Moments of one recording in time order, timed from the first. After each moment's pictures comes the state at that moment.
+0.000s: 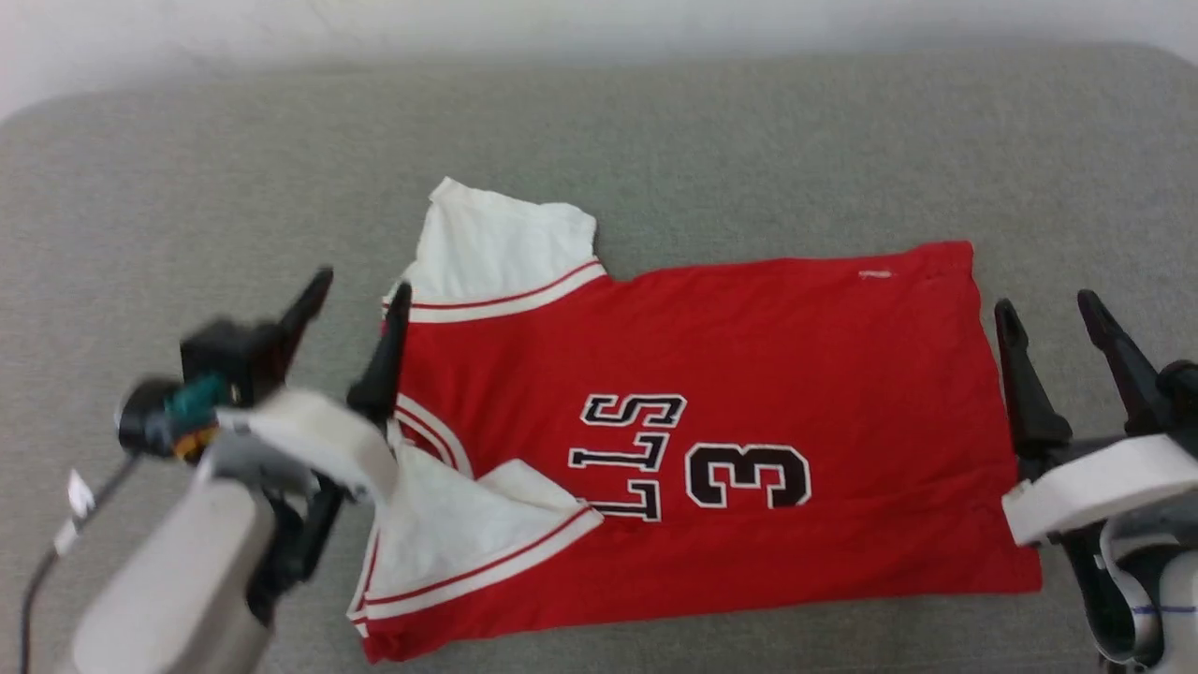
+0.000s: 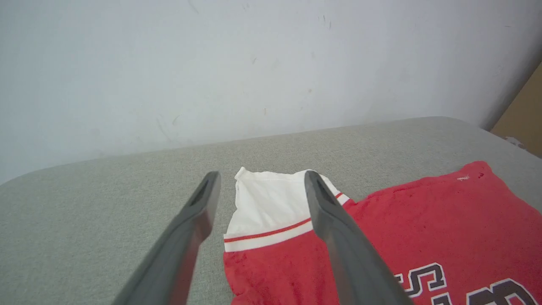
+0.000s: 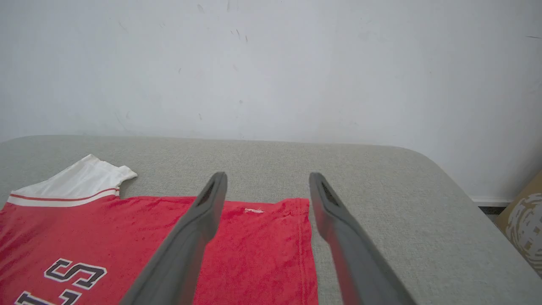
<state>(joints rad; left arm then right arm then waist) -0.37 0.52 -0.48 0.08 -0.60 0.16 -0.10 -0.10 -0.15 -0.08 -0.09 0.19 0.13 0.05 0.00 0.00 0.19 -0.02</state>
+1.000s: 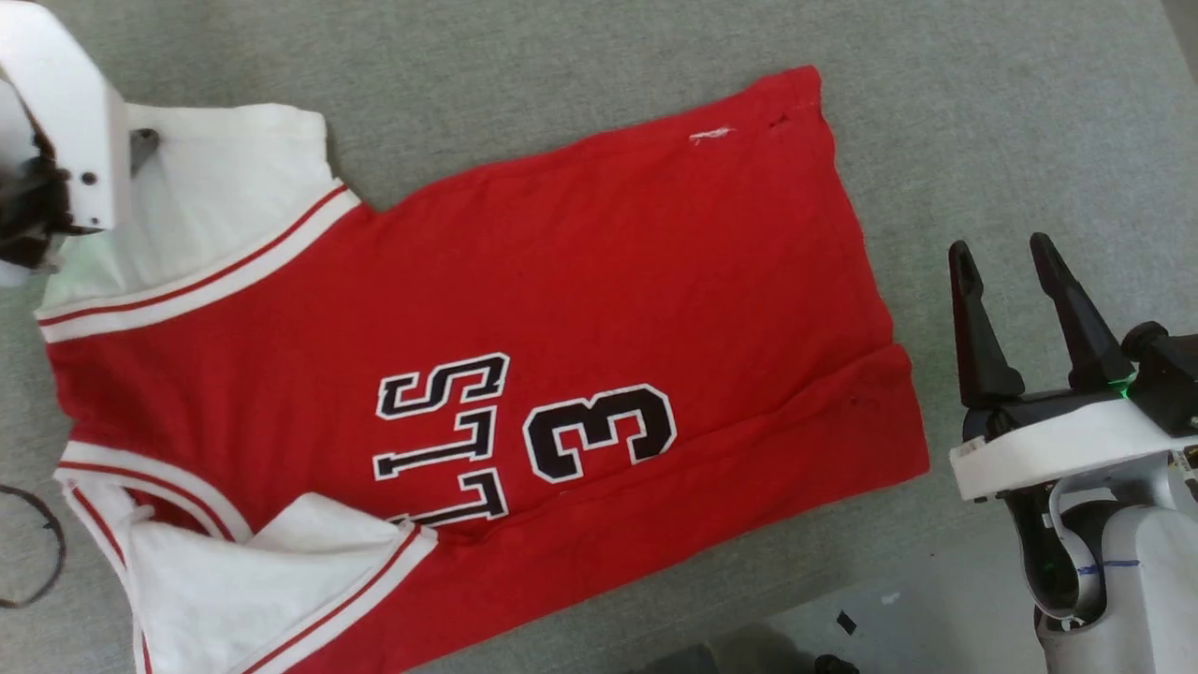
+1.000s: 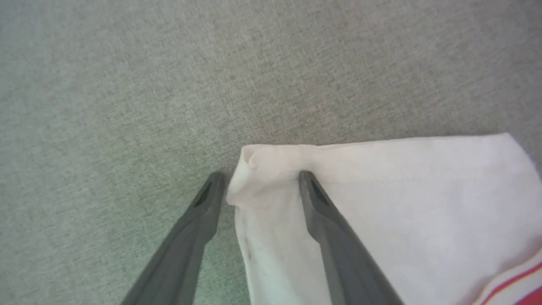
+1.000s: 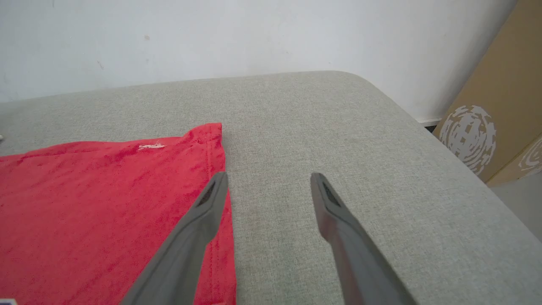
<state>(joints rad) -1.03 0.71 -0.54 0.47 -0.71 0.01 0.88 -0.20 -0.07 -0.04 -0.04 0.22 0.13 -0.06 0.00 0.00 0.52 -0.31</state>
